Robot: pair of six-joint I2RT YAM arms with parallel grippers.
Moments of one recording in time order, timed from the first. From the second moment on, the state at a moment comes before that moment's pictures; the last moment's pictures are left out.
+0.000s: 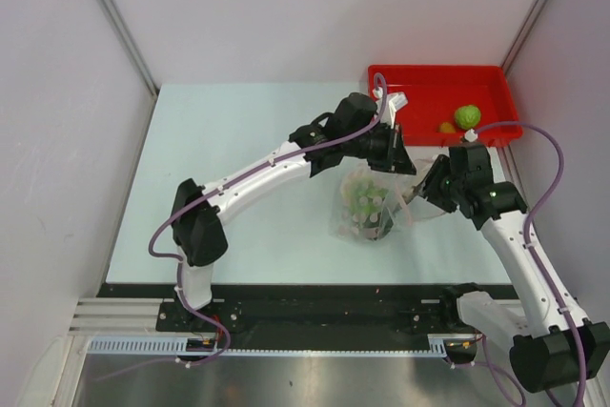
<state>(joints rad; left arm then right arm) -0.93 1.93 1.86 -0.38 0.45 -0.68 0.21 0.97 0.99 -0.86 0.03 0.69</state>
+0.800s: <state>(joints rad) -0.94 1.90 1.86 -0.38 0.45 -0.68 0.23 1.04 0.81 -0.37 0.02 0.64</state>
